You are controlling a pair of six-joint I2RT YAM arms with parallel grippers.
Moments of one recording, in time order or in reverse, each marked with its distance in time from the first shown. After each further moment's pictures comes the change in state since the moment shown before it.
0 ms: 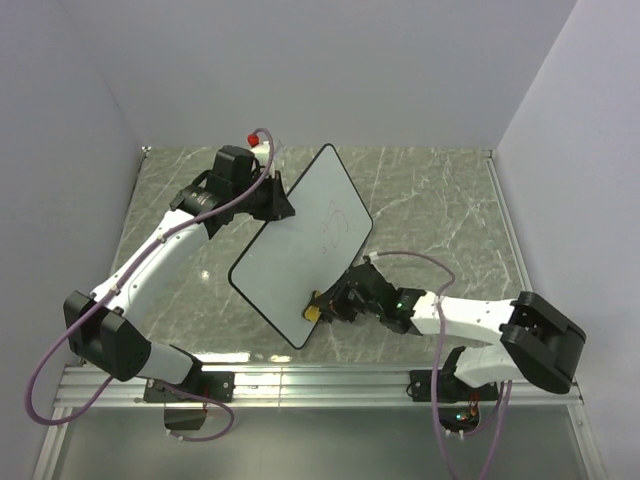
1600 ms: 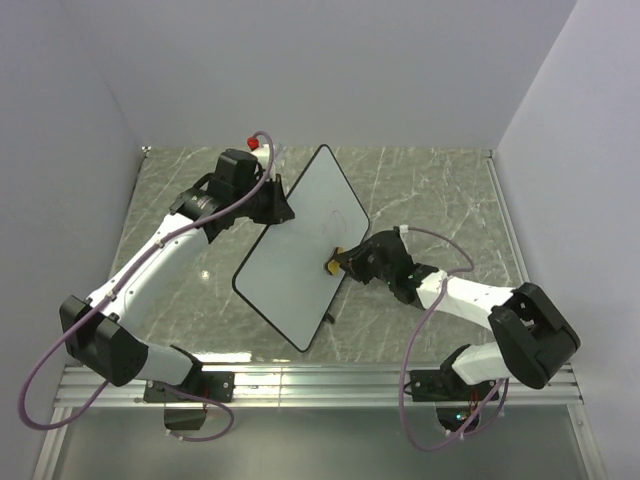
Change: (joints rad) left arm -0.035 -0.028 -0.005 -0.032 -0.063 -0.032; right arm -0.303 0.055 0.057 0.077 0.010 -0.035
